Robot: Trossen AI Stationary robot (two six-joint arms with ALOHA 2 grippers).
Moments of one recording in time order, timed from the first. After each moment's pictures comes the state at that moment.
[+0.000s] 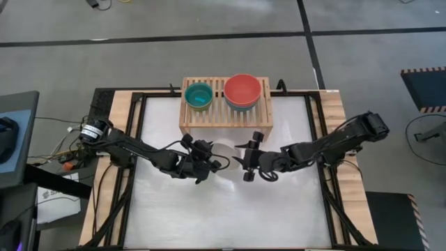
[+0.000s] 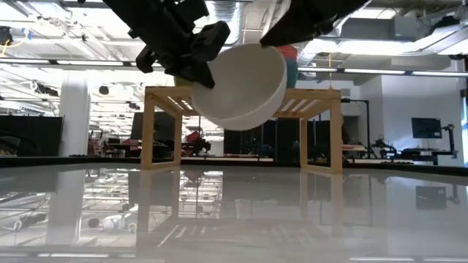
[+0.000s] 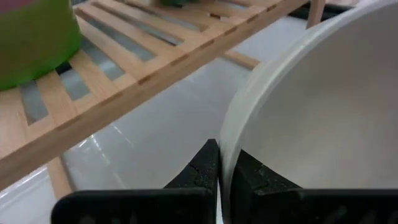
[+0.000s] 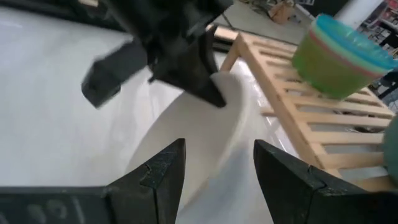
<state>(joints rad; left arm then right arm) -0.27 1.63 1.00 -0.13 -1.02 -0.58 0.30 1.45 0.95 0.02 0.65 -0.05</state>
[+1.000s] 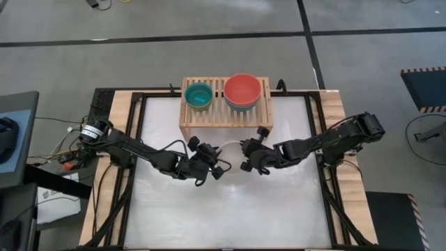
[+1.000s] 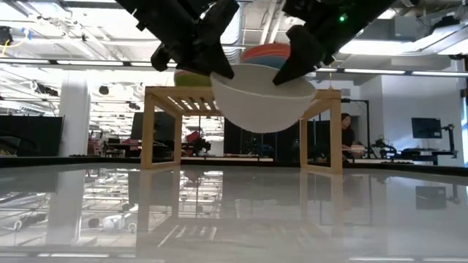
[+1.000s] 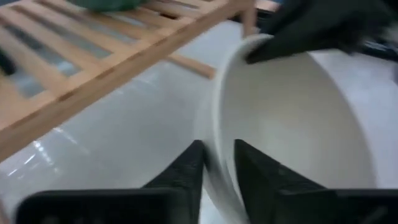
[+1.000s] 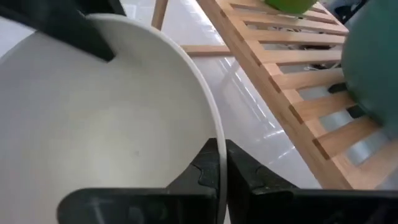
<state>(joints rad) -0.29 1.63 1.00 0.04 -0.88 -0.45 0.23 1.50 0.96 -0.19 0.77 0.16</state>
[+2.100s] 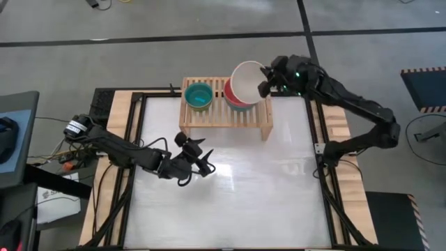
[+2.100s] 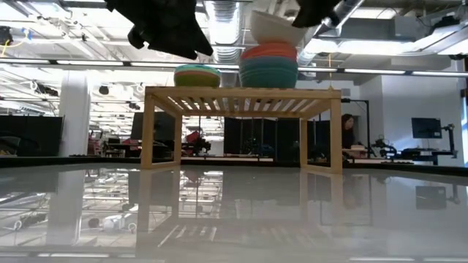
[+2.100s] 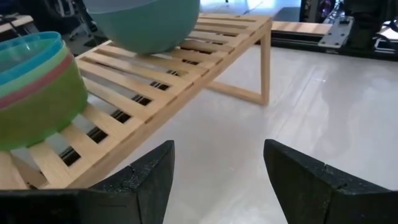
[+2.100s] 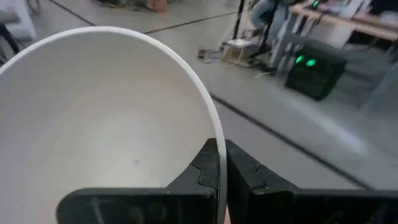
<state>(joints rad) -0.34 1.42 0.88 0.02 -1.00 -0.30 -0.47 1.27 1.40 -0.45 0.37 0.02</state>
